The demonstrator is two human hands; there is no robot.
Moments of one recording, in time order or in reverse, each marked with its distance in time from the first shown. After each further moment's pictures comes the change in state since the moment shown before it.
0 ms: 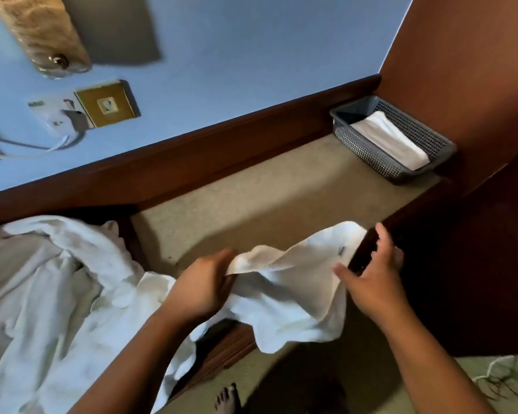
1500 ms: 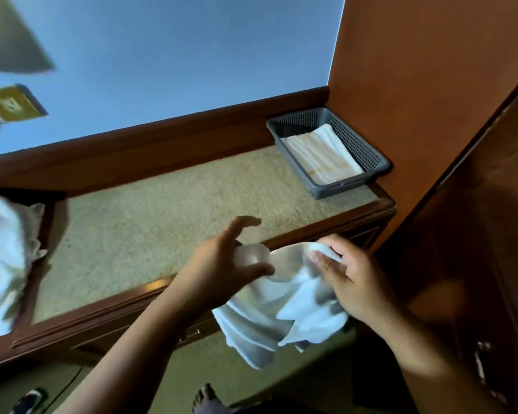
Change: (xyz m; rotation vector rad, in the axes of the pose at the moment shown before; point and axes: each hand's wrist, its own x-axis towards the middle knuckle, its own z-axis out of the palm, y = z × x) left_hand 0.194 0.366 0.255 -0.091 0.150 -0.303; right_hand 0.210 0.209 -0.326 0.210 -0.387 -0.737
